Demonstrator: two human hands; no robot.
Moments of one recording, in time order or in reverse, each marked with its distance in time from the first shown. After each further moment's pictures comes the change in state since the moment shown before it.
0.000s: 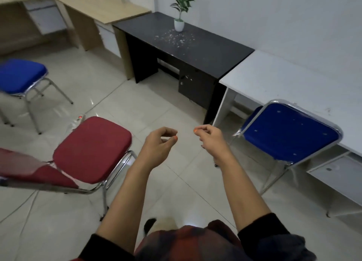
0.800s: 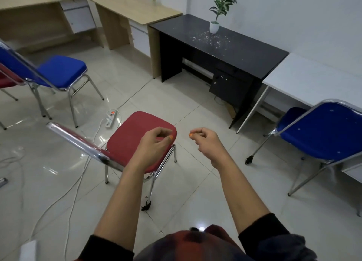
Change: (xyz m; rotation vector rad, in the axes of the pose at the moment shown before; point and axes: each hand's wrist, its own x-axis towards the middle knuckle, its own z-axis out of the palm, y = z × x) left_hand -0.062 -0.123 -0.285 0.025 0.032 0.016; right_hand -0.103 -0.049 0.287 -0.023 -0.115 0.000
